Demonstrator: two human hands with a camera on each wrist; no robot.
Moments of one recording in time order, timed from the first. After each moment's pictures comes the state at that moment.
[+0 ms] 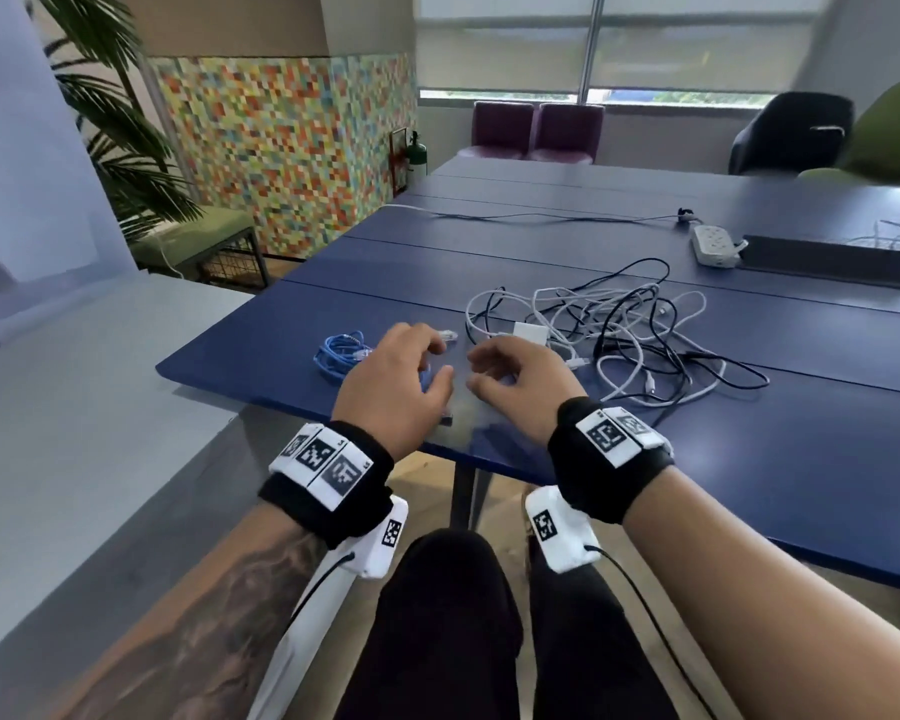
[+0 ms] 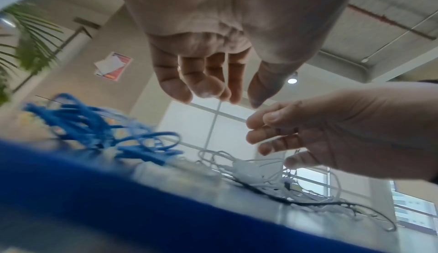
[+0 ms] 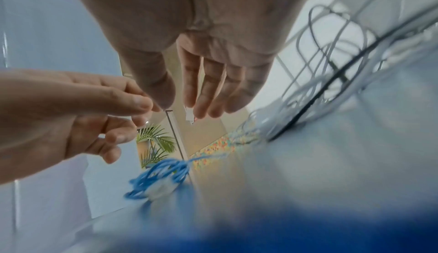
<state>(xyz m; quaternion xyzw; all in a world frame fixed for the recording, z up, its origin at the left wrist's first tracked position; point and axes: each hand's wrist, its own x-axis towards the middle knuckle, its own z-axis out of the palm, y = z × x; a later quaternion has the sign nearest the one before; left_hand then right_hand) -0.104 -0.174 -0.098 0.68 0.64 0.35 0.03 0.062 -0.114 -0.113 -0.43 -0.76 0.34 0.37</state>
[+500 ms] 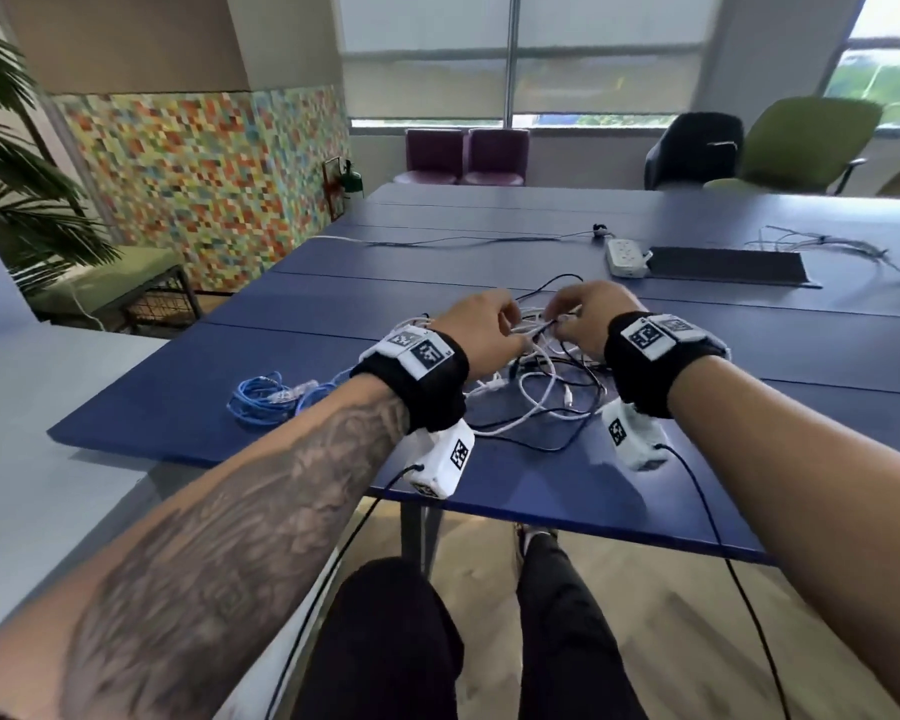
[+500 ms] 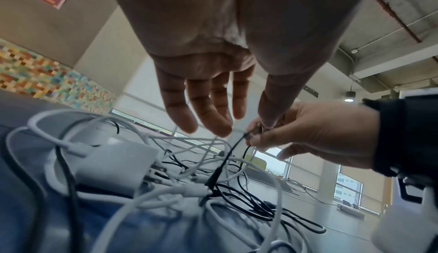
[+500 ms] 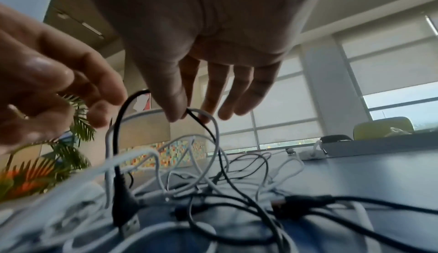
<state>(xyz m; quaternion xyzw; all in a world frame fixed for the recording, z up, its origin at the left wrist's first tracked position) 0.025 -0.062 -0.044 0.77 0.57 0.24 0.16 0.202 -0.025 -0.045 -0.62 -0.74 0.12 0.23</state>
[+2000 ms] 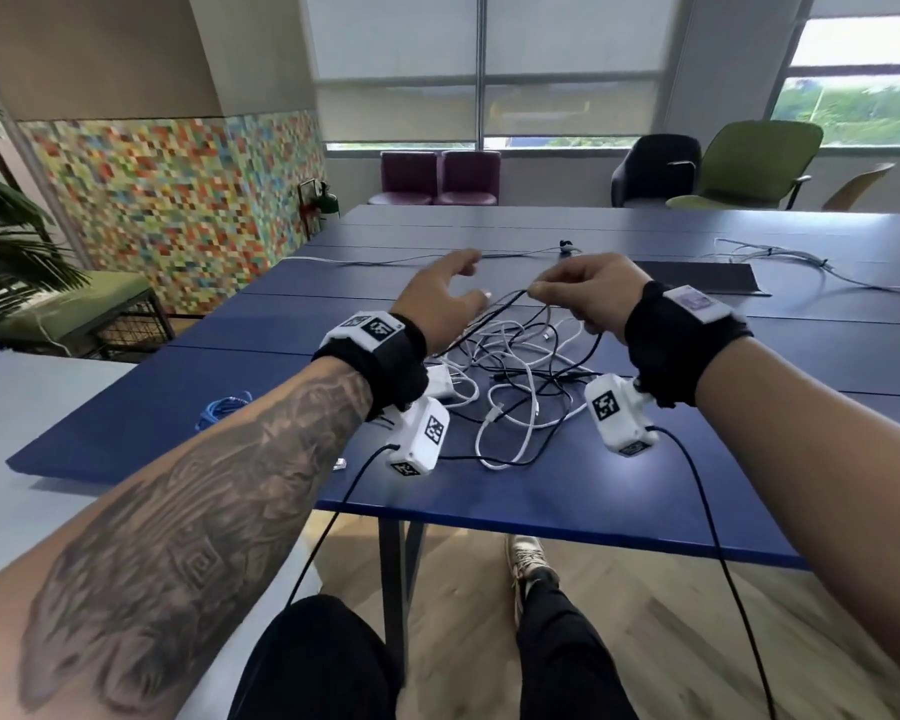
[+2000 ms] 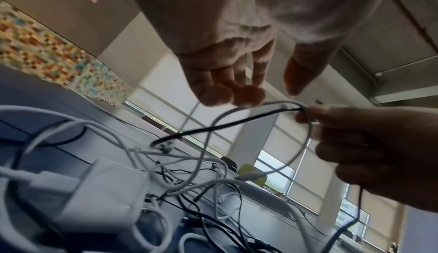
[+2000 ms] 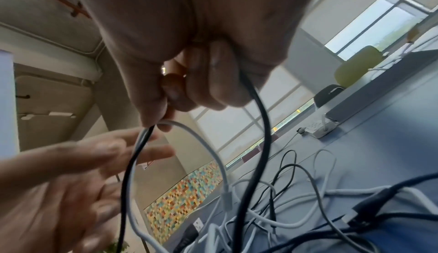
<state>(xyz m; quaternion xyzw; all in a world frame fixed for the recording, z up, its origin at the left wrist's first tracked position) 0.022 -0.042 -0.023 0.72 0.50 0.43 0.22 0.235 -0.045 -0.006 -0.53 -0.68 0.31 0.41</state>
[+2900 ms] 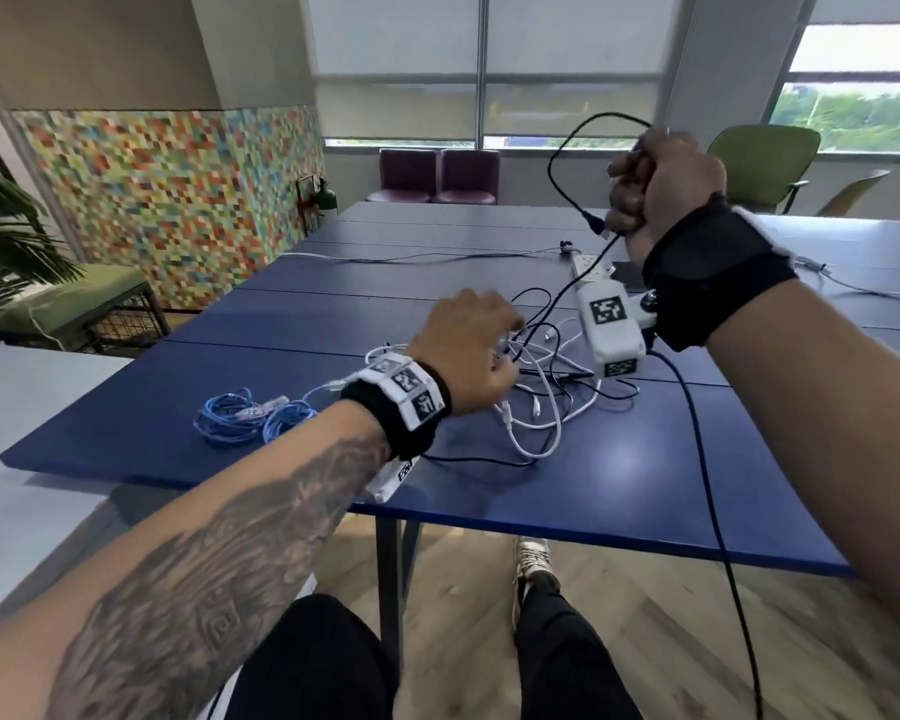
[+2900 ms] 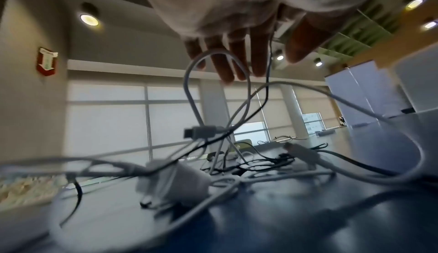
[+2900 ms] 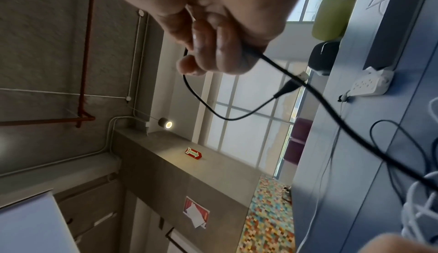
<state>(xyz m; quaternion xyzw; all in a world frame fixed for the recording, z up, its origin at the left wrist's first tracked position) 0.036 -0.076 -0.051 0.85 0.46 0.23 -0.07 0.230 -0.041 0.072 -0.35 -0.39 0.44 0.73</state>
